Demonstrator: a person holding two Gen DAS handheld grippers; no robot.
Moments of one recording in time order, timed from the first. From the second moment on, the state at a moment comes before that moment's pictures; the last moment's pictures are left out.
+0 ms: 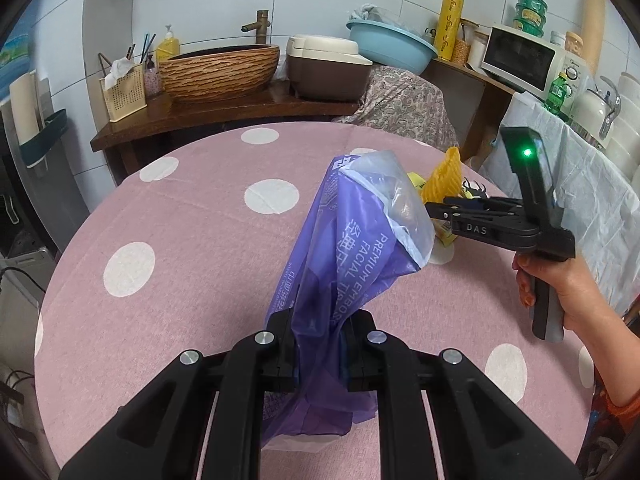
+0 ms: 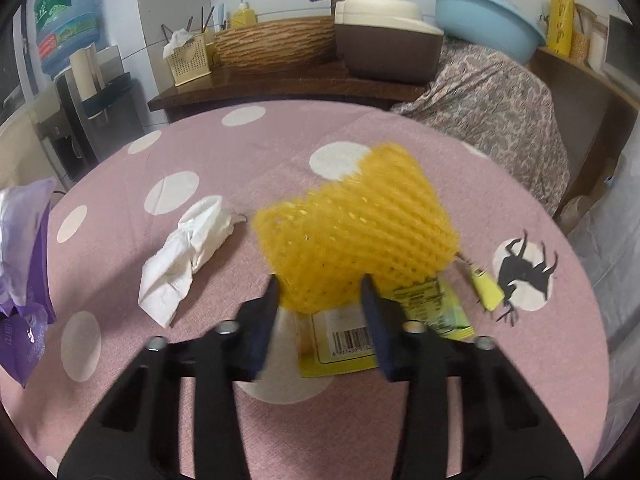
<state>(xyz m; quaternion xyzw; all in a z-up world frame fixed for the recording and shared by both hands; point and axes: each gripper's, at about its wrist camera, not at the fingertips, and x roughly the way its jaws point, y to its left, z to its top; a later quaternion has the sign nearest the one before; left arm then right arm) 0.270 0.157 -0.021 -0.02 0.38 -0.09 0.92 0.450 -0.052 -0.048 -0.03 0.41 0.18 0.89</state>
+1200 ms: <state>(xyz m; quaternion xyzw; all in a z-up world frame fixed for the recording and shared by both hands) 0.228 0.019 0.003 -0.01 0.34 -0.18 0.92 0.241 -0.193 0.021 0.03 0.26 0.26 0.93</state>
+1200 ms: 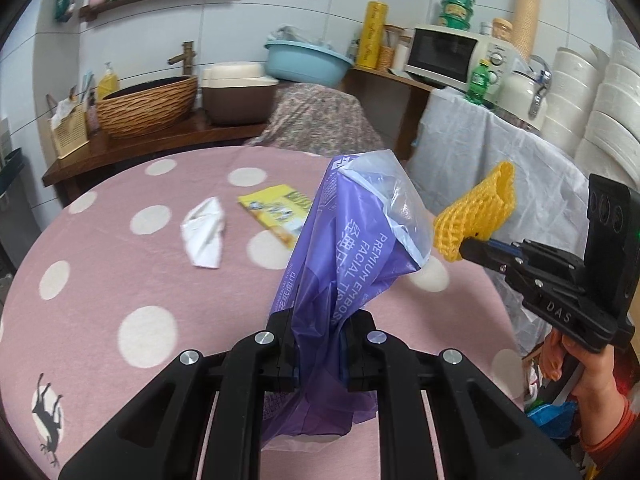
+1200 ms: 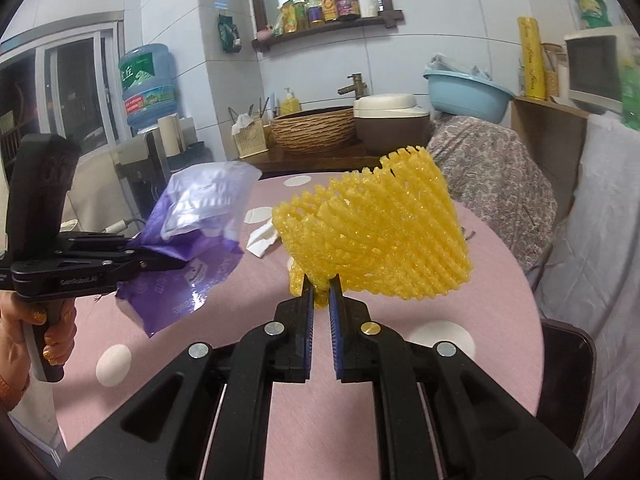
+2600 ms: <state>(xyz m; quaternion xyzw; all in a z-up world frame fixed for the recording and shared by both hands) 0.323 -0.310 -0.039 0.07 0.41 -0.34 0.85 0.301 -0.463 -0.207 0.22 0.42 0.01 0.88</state>
